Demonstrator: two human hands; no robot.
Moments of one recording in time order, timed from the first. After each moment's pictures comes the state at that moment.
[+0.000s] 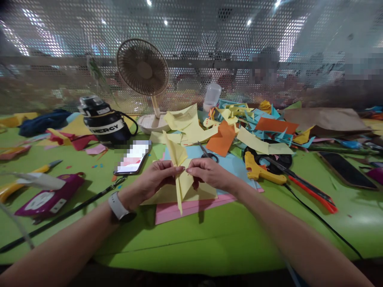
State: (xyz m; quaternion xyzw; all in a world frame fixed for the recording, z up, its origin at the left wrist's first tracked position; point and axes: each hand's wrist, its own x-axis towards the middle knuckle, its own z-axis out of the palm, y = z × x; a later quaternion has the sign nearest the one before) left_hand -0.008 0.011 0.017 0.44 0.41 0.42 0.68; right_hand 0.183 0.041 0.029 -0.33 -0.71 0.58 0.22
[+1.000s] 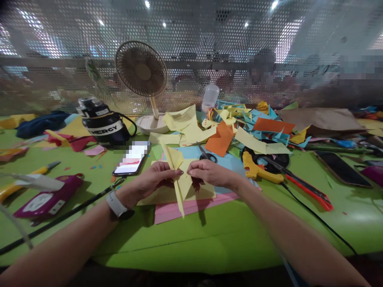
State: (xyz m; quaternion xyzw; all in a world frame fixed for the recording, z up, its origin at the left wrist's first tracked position) left_hand -0.016 0.014 0.016 0.49 0.40 0.36 0.69; right_hand 0.188 0.047 0.033 -0.32 -0.74 0.58 0.14
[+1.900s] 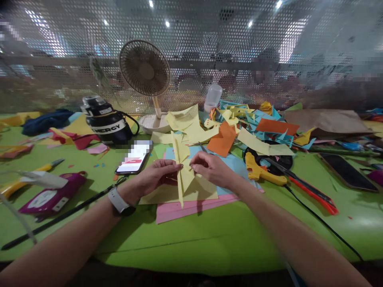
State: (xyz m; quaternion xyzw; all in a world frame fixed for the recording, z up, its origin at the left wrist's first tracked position) left_hand -0.023 0.022 0.010 0.43 0.39 0.38 0.72; right_hand 0.191 0.047 0.033 -0.36 -0.81 0.38 0.26
